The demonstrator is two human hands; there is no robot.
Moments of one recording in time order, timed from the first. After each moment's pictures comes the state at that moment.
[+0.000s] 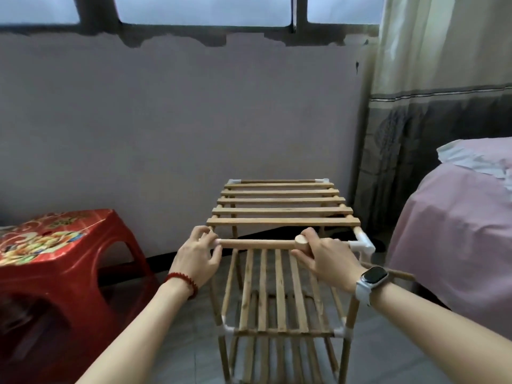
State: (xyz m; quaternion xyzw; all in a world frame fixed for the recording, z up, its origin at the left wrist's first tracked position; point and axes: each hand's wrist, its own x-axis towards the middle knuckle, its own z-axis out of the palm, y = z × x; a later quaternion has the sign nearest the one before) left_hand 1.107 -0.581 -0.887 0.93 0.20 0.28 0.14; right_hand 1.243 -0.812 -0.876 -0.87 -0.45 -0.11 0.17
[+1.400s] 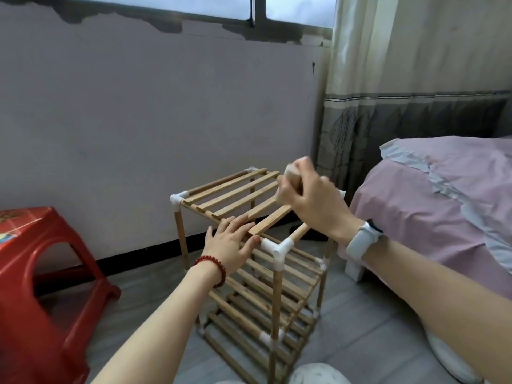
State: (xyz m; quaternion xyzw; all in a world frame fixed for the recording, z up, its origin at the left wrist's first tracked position) left_hand 1.186 -0.674 -0.893 0.98 0.07 0.12 0.14; right_hand 1.233 -0.858 -0.789 -0.79 -0.41 -0.23 0.40
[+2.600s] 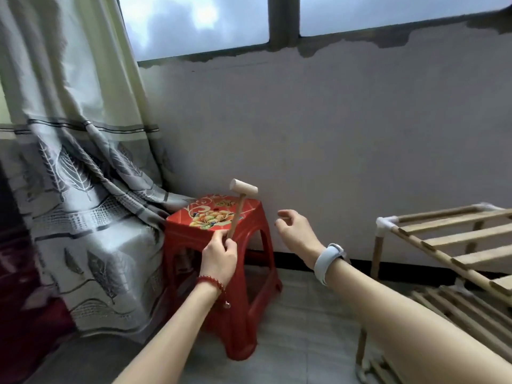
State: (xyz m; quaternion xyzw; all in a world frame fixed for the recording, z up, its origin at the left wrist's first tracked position) left_hand 0.929 -0.462 -0.864 0.70 0.47 0.46 0.30; right_hand 1.080 -0.512 -0.836 -0.68 -0.47 0.20 0.53
